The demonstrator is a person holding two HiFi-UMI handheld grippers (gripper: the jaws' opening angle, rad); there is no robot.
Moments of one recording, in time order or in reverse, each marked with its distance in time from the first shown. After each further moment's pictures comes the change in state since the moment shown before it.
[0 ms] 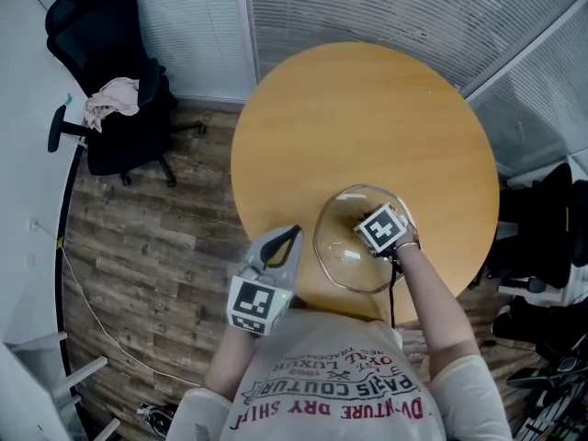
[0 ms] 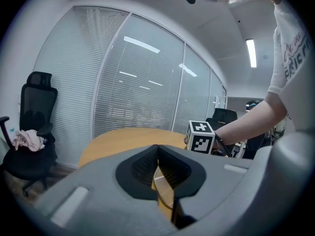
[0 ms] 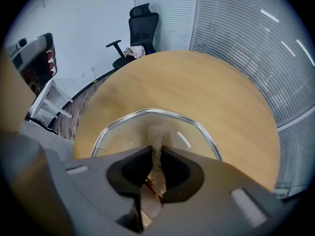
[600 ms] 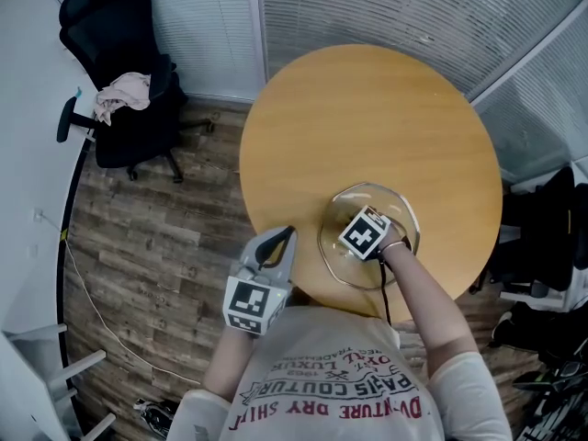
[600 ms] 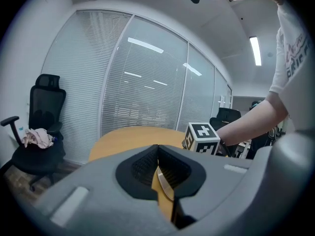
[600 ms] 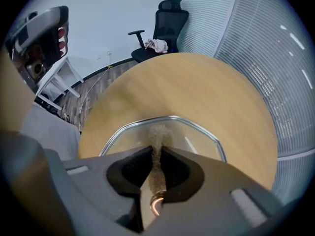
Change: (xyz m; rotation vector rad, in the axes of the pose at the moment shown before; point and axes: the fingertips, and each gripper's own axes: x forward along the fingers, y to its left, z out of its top) left arm -0.033 0.002 -0.012 -0.027 0.009 0.068; right arm 0.005 0.056 0.020 -0.274 0.008 0.009
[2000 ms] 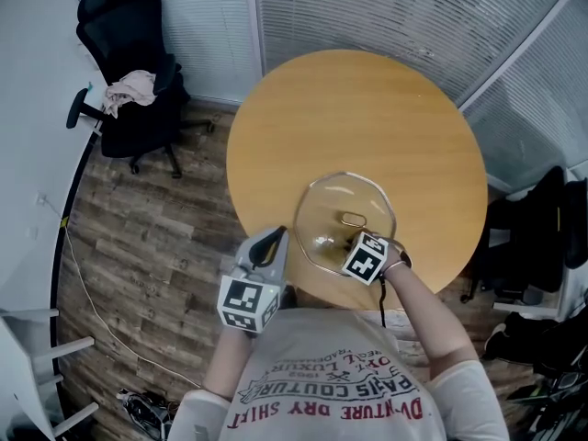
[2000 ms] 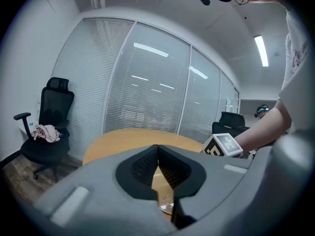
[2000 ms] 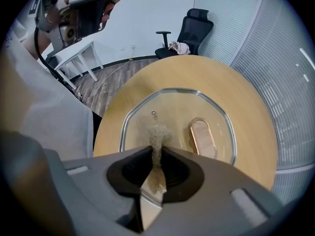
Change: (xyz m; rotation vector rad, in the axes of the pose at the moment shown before) left arm -0.028 -0.088 -0.003 -0.044 -0.036 0.093; right arm -0.034 0.064 -0.116 -0.213 -0.029 0.057
